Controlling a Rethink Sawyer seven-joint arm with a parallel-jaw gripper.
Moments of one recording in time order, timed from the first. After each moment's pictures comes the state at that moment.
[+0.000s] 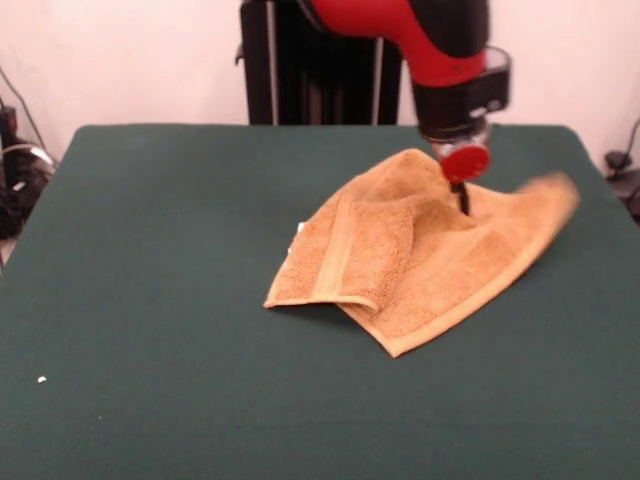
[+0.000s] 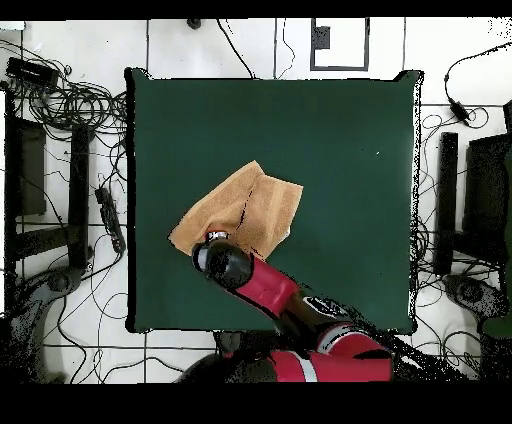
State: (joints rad) arm -0.26 -0.49 0.22 2.13 0.40 0.03 2.69
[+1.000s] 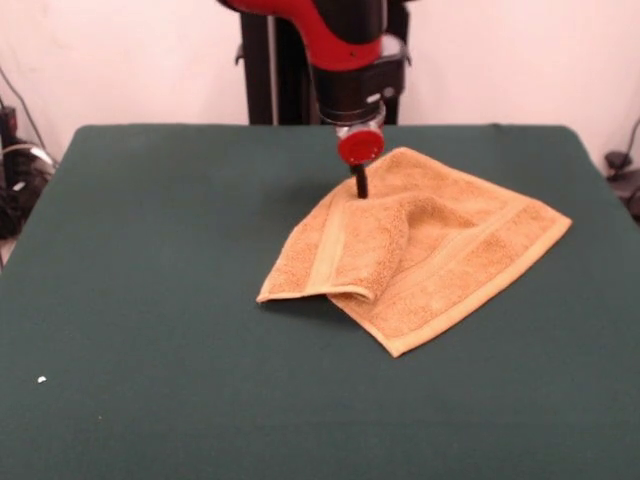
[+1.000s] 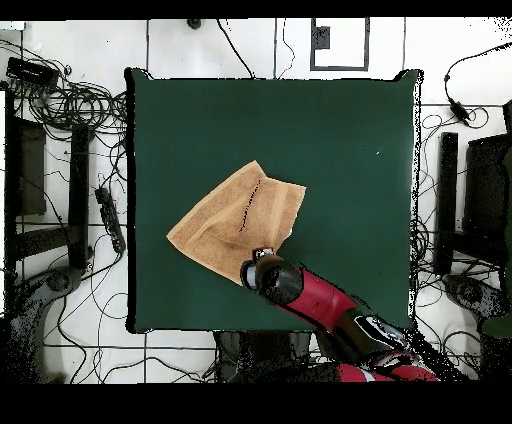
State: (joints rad) arm -0.37 -0.49 0.06 2.09 0.14 0.12 2.69
